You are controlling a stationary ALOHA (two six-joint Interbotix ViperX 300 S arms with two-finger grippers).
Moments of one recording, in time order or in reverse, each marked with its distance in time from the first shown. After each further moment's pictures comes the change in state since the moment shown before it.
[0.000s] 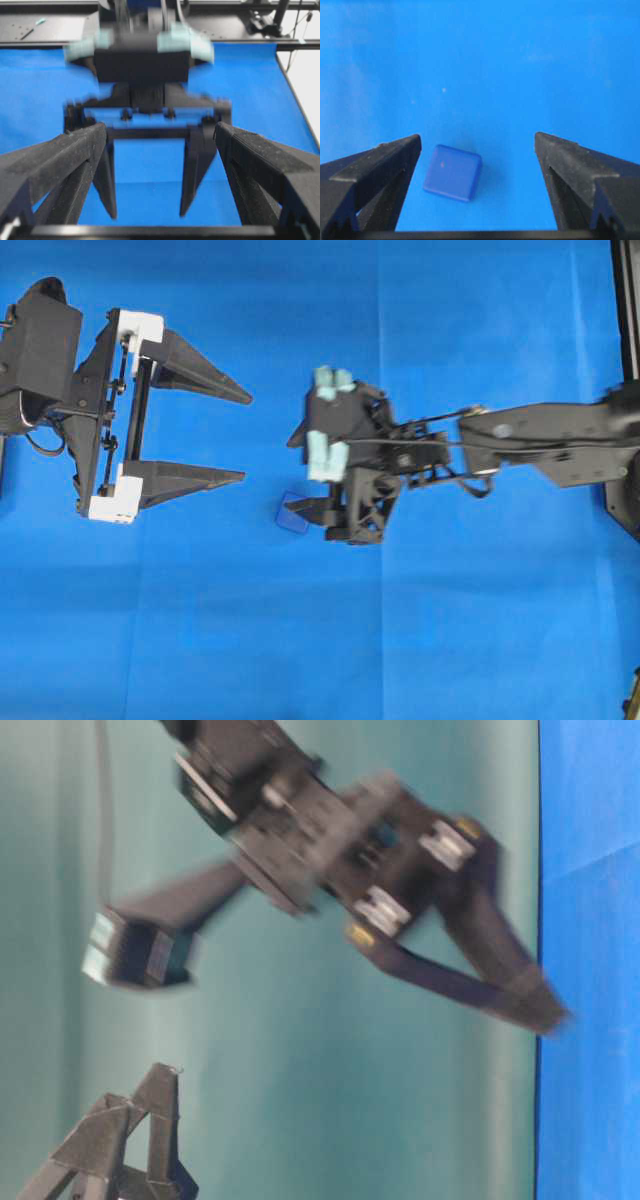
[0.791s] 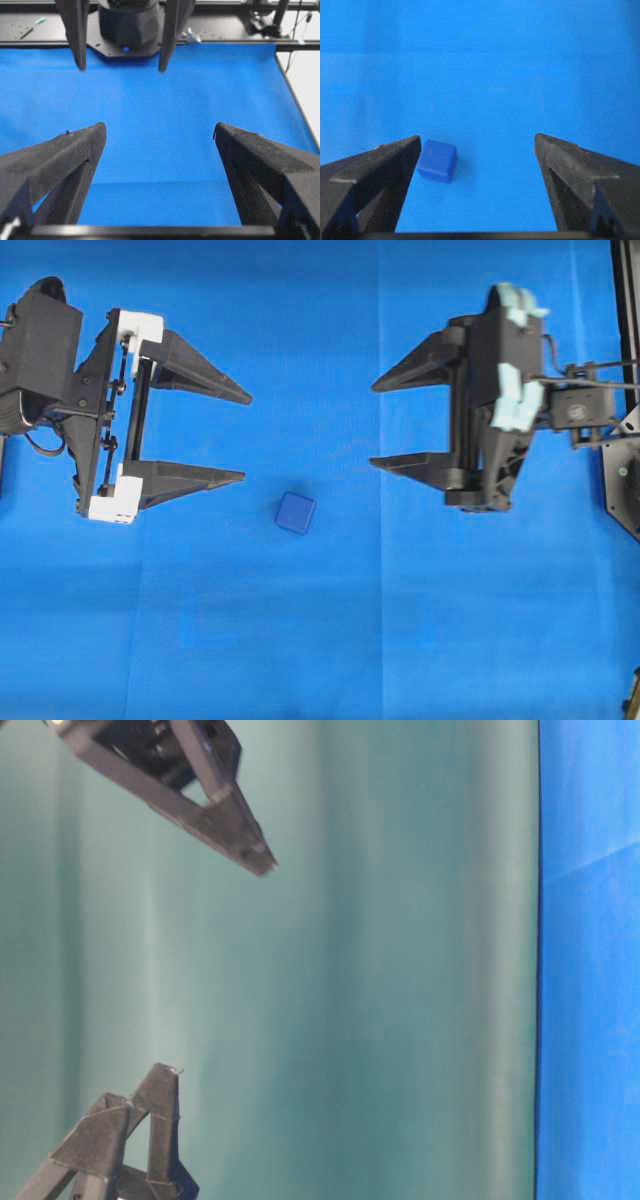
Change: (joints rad) left arm 0.000 -0.002 0.002 0.000 0.000 -0.005; right arm 0.000 -0.423 0.118 -0.058 0.150 -0.003
